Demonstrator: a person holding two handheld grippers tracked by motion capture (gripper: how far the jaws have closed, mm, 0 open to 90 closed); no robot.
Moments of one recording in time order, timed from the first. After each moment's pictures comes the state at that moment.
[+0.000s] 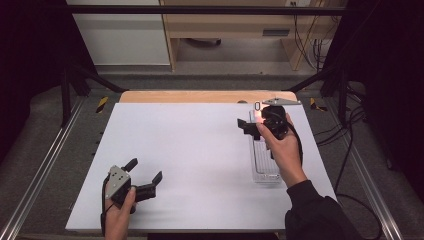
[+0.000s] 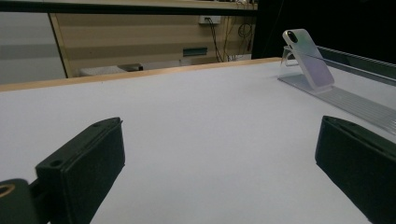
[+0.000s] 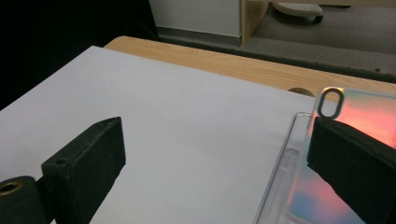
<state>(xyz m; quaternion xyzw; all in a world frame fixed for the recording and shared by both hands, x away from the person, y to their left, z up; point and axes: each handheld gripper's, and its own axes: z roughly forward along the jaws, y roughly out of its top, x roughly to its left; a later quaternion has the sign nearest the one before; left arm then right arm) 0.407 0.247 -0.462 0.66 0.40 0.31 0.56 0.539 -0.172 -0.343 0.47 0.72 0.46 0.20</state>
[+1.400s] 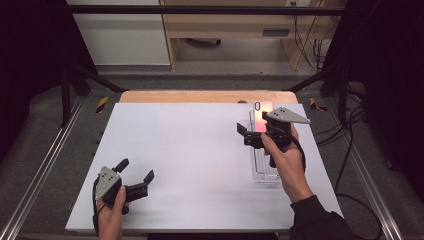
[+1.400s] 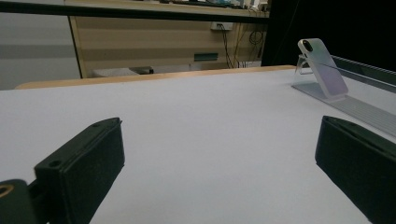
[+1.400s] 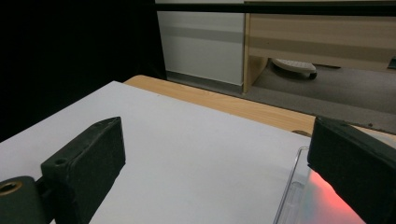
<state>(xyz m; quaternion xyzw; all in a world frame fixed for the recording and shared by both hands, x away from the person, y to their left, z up) 0.403 0.267 -0.459 0.64 0.42 0.32 0.56 0.494 -0.169 -0.337 0.42 0.69 0.53 0.26</state>
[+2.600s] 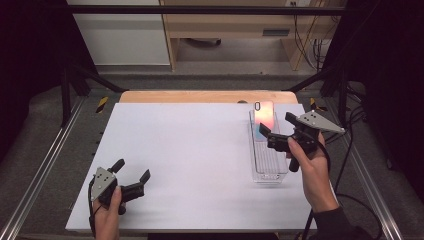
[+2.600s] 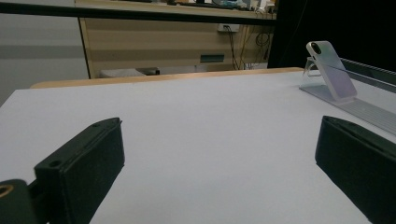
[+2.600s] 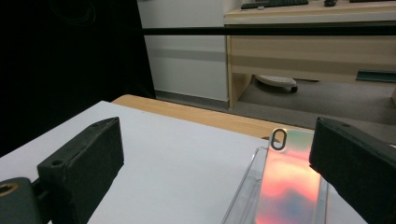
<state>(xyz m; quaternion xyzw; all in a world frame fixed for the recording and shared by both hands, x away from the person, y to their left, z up) 0.401 0.274 -0.459 0.63 0.42 0.33 0.56 0.468 -0.220 -0.325 0.43 0.65 0.56 0.29</state>
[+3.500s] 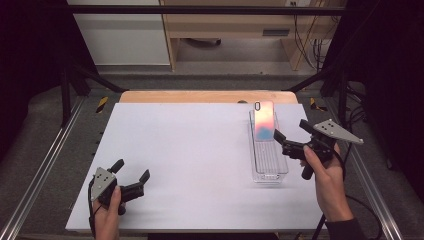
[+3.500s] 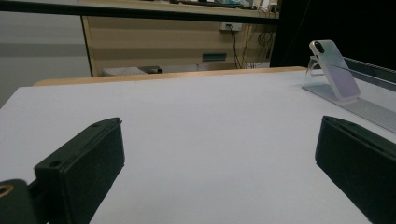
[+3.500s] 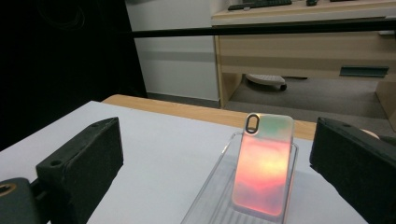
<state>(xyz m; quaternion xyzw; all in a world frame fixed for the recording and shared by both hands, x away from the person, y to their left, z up) 0.401 0.274 -0.459 0.63 0.43 0.33 0.56 0.451 -0.254 -0.337 0.44 0.64 0.56 0.30</state>
